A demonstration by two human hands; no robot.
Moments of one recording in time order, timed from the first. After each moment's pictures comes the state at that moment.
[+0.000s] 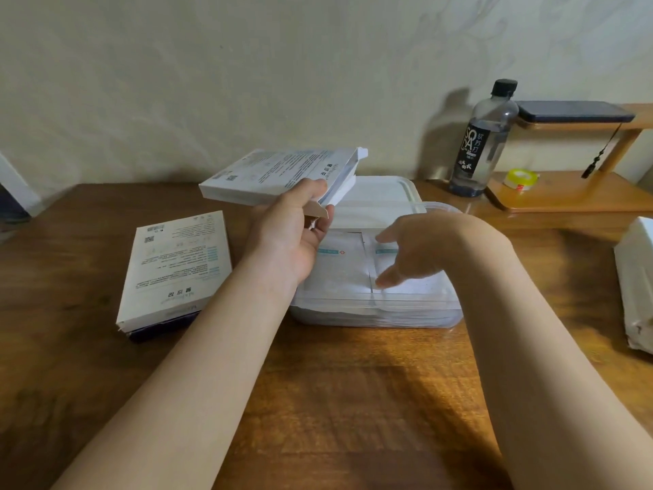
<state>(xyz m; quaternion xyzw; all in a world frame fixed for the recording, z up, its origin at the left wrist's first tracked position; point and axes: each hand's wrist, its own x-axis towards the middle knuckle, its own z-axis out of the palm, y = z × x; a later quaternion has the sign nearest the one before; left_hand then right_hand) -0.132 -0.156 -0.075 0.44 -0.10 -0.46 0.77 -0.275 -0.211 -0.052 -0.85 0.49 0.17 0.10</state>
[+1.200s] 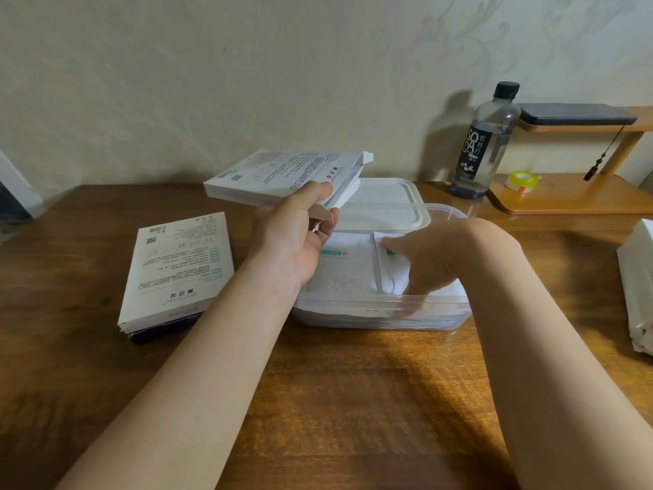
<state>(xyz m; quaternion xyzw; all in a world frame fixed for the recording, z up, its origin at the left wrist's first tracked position) -0.134 -0.154 -0.074 0.44 -0.11 -0.46 0.76 -0.280 -0.230 -0.066 -0.85 0.44 0.28 0.06</state>
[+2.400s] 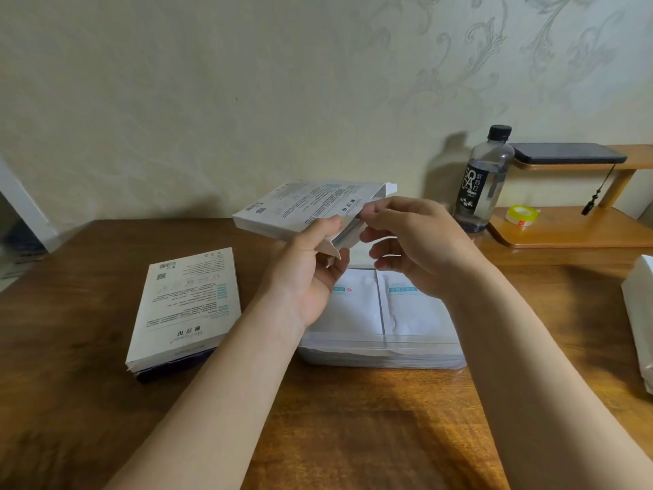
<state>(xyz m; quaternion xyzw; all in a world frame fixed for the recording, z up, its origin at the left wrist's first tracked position) -0.132 -0.155 -0.077 0.39 -0.18 -0.50 0.76 -0.260 -0.222 -0.051 -0.61 0.37 -0.37 0.60</state>
